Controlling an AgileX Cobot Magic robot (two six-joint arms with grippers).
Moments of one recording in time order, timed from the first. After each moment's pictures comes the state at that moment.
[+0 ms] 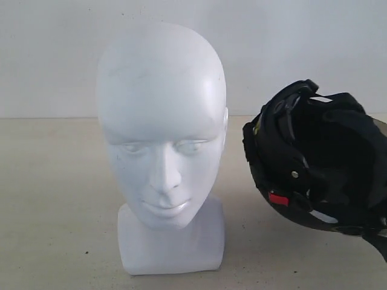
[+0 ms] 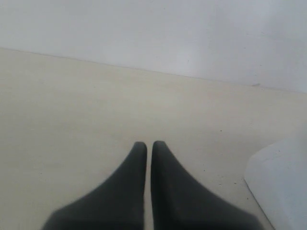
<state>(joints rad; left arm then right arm) -0.04 0.00 0.00 0.03 0.28 -0.17 0.21 1.09 -0.31 0.69 0.01 1.07</state>
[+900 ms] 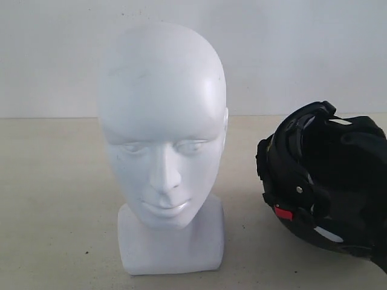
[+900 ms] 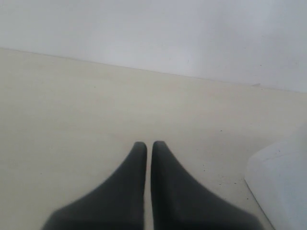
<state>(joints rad) -0.04 0.00 0.00 0.03 0.28 -0.17 0.21 1.07 -0.22 0.57 -0.02 1.26</state>
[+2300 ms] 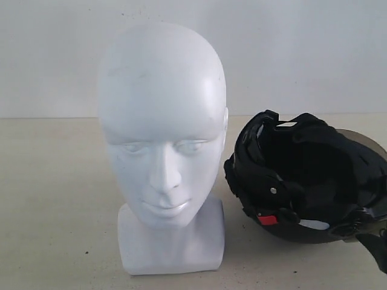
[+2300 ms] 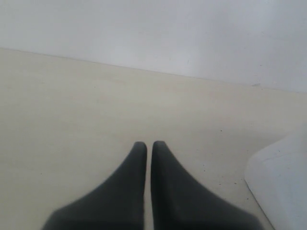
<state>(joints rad) -0.04 0.00 0.00 0.03 0.28 -0.17 0.28 1.07 -0.28 0.40 -0.11 1.31</state>
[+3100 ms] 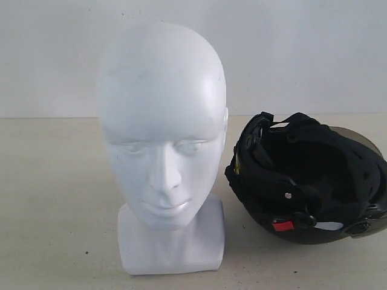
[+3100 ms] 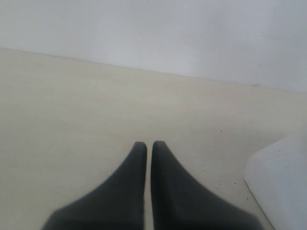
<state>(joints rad) -0.04 0.00 0.00 0.03 0.28 -0.17 0.29 0.50 -0.62 0.08 0.77 -0.02</state>
